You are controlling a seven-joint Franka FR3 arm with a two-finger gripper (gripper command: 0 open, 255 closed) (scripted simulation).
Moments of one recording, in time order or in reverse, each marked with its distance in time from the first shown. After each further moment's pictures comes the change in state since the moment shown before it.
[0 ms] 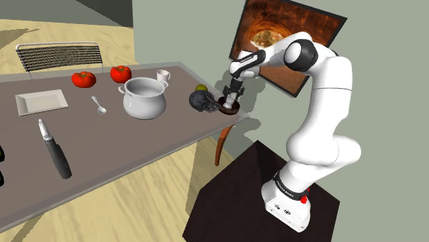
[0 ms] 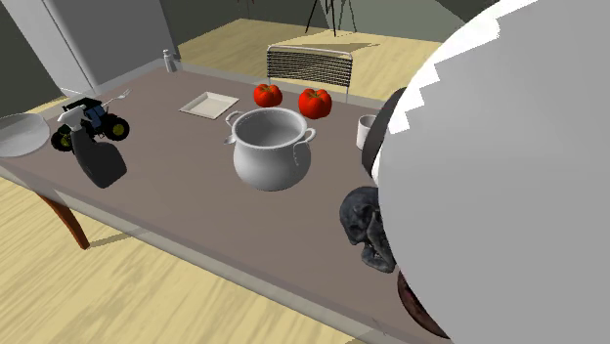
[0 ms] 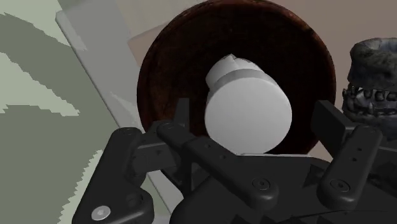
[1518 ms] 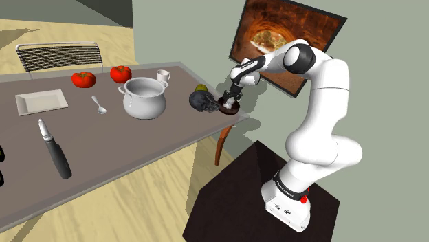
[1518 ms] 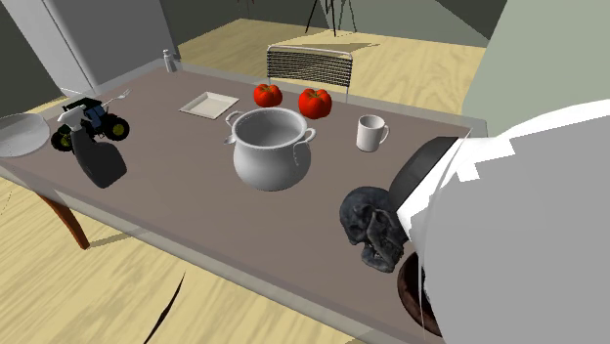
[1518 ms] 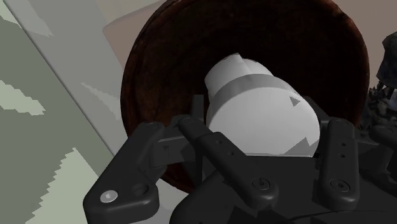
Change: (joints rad) arm -0.073 0.075 0.048 -0.012 0.070 0.142 -0.104
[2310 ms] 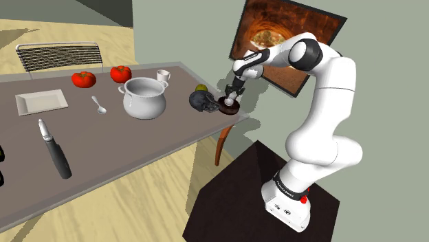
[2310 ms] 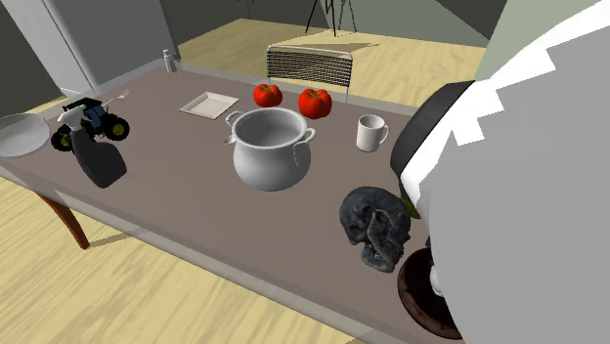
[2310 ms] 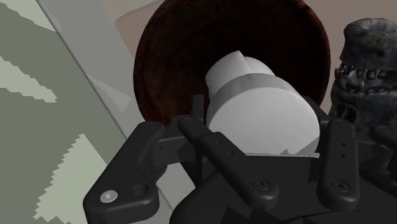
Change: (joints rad) arm -0.010 -0.086 0.013 -0.011 0.013 -0.076 -0.002
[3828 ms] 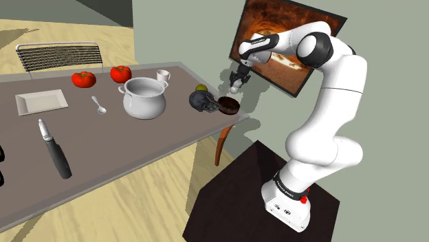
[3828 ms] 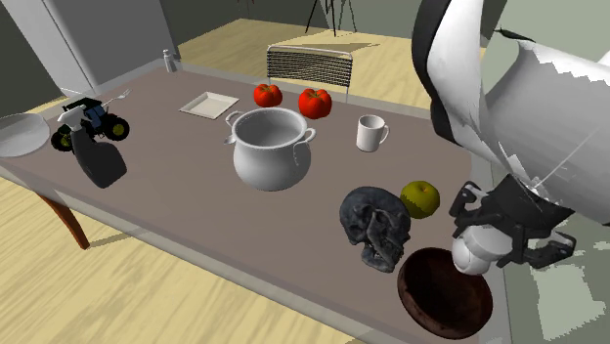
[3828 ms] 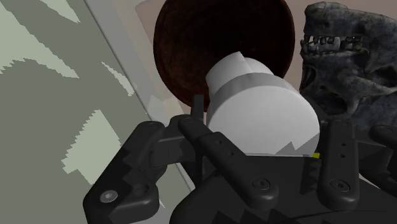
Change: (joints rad) arm -0.018 -0.118 0.015 0.066 0.023 -0.184 -0.011
